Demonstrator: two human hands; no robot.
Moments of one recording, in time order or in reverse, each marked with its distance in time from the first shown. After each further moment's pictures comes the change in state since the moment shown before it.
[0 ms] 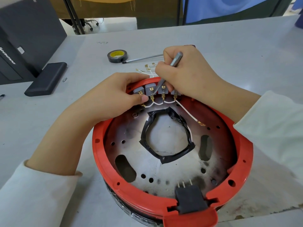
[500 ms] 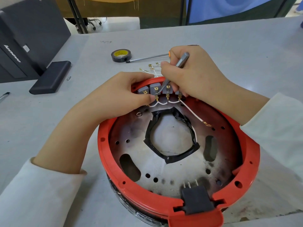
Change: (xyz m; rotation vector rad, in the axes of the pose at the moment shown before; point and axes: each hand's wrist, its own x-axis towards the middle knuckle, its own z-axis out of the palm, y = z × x) left_hand -0.002 0.006 0.000 0.025 0.024 0.001; right_hand -0.004 -0.001 0.000 -0.007 -0.009 -0.009
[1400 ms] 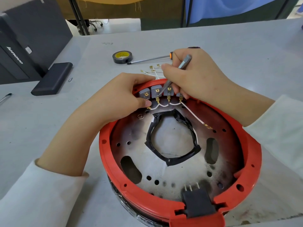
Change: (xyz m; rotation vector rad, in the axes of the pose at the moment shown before) left_hand 0.003 -0.003 0.001 0.064 0.028 -0.023; right_hand -0.001 -0.002 -0.004 0.022 -0.027 0.052
